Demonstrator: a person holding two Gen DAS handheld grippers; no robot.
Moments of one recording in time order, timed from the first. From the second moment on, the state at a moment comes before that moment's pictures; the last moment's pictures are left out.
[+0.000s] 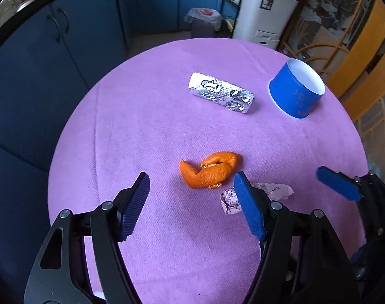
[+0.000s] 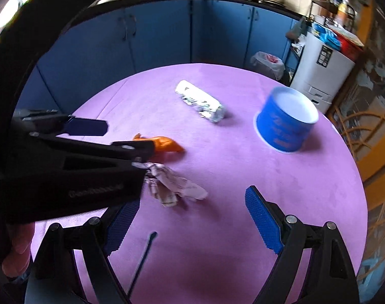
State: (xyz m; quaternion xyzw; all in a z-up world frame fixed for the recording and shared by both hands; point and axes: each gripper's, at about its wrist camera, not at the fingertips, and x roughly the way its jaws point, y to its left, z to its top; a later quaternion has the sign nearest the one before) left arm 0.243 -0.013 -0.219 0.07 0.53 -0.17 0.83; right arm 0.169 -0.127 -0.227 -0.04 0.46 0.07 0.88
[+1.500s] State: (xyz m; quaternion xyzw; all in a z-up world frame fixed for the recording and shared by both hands) left arm 0.198 -0.131 -0.183 0.14 0.48 -0.23 0.84; right arm 0.132 -0.254 -0.201 0.03 0.42 -0.06 0.91
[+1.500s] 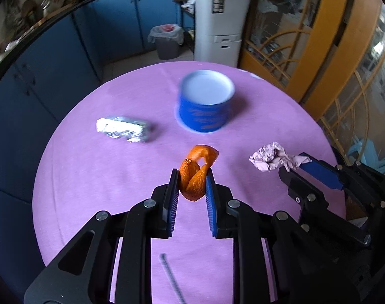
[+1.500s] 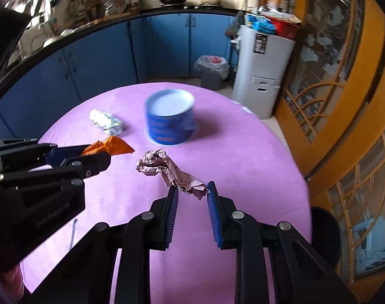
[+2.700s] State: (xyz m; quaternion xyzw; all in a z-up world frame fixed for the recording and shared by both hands) left arm 0.094 -0.426 -0.209 0.30 0.44 -0.38 0.76; right arm 0.017 -0.510 -0.241 0.22 0.39 -0.24 0.86
